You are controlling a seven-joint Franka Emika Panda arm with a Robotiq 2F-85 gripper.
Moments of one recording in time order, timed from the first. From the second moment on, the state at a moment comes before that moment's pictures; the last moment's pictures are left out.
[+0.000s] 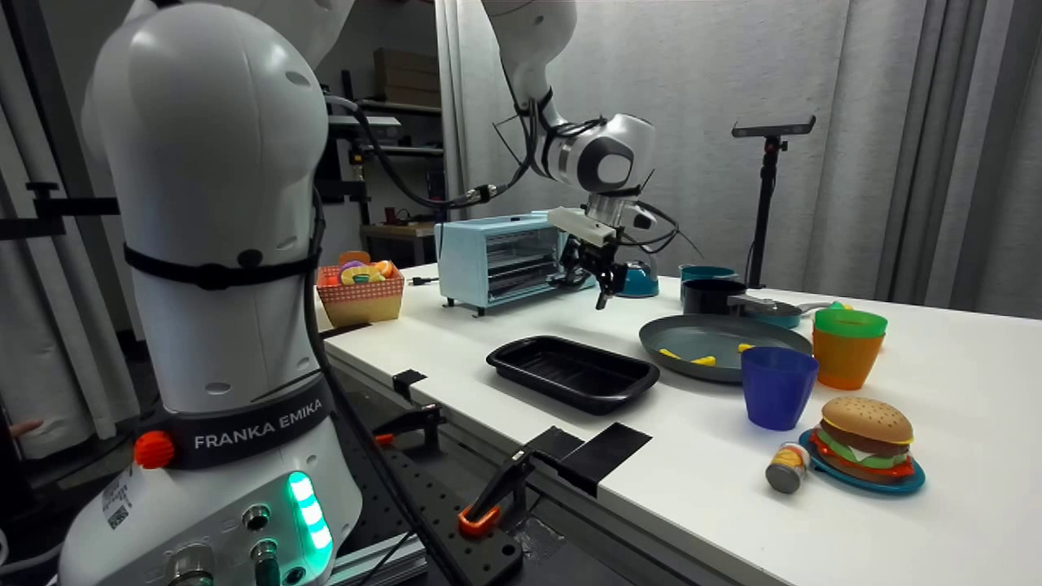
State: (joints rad) arm 0.04 0.54 0.09 -1.88 0.36 2.39 -0.08
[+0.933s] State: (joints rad) arm 0.09 0.54 0.06 -1.92 0.19 2.50 0.04
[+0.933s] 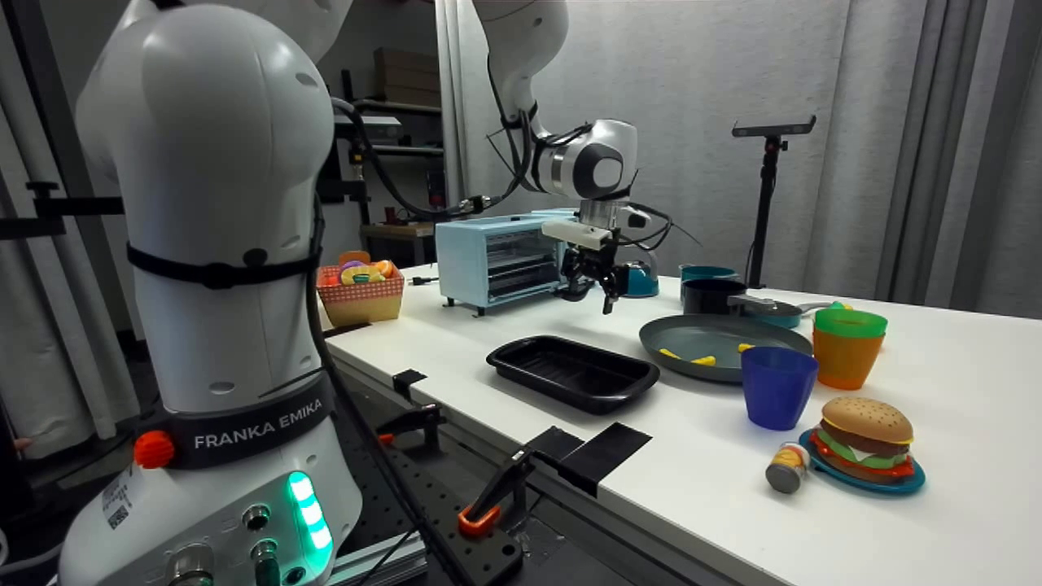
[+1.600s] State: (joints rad) arm 0.14 0.54 0.02 -1.94 0.08 2.54 0.14
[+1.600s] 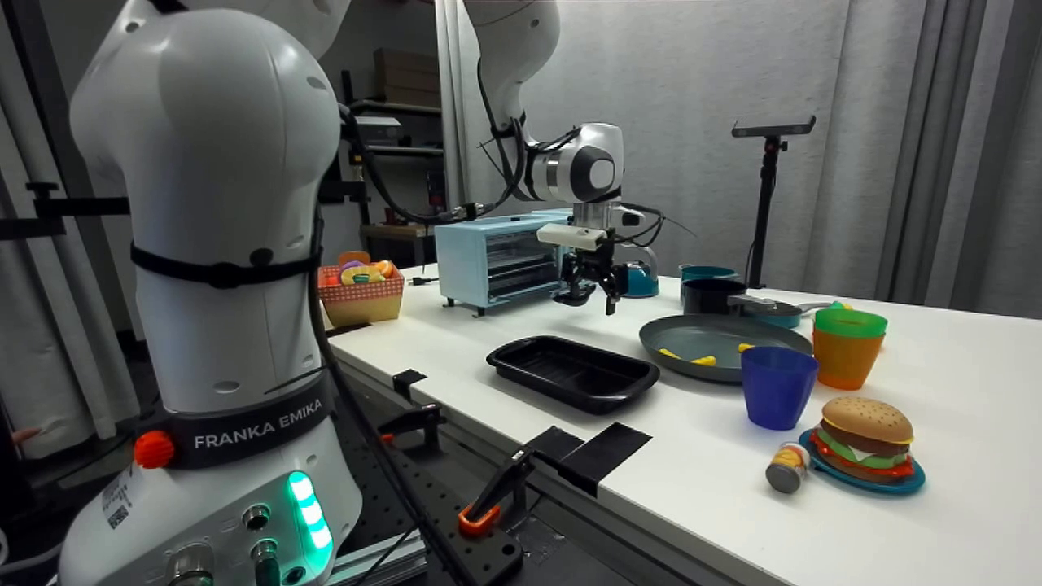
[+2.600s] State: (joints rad) arm 0.02 0.55 0.13 -1.95 0.27 2.54 0.05
